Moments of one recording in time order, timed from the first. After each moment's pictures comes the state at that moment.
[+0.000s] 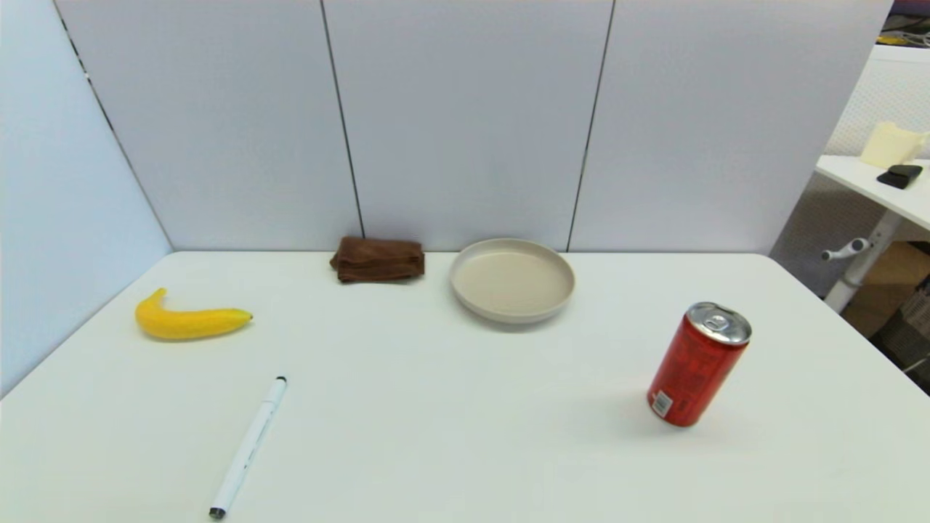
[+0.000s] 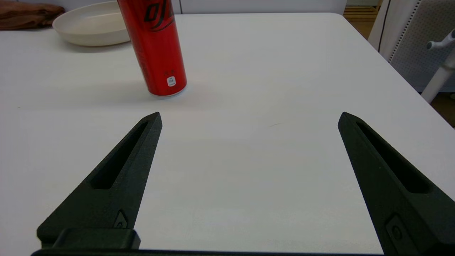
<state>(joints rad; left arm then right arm) -0.01 0.00 0.00 0.00 -0.04 0.05 0.00 0.00 0.00 0.00 0.00 0.01</state>
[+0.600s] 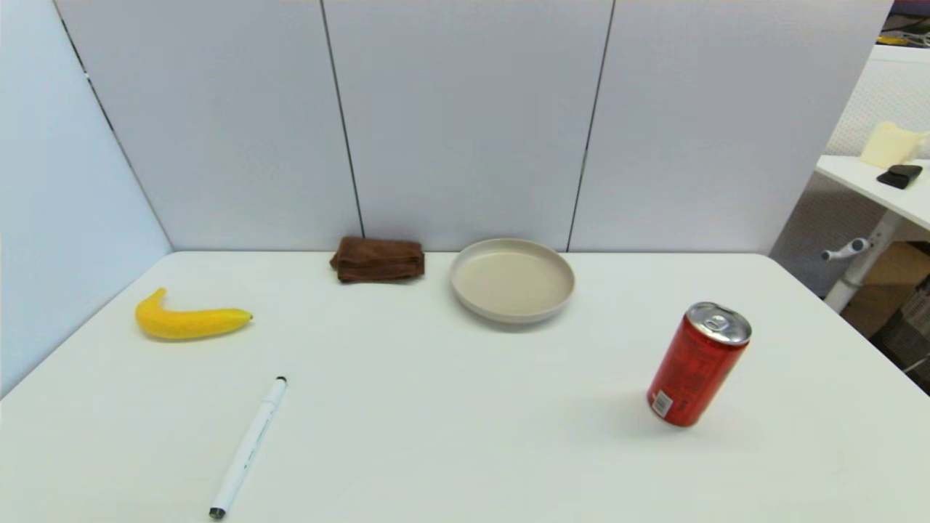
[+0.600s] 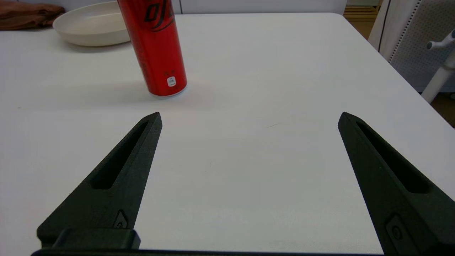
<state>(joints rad) -0.01 0.00 0.00 0.00 -0.04 0.05 0.00 0.00 0.00 0.00 0.00 0.01</state>
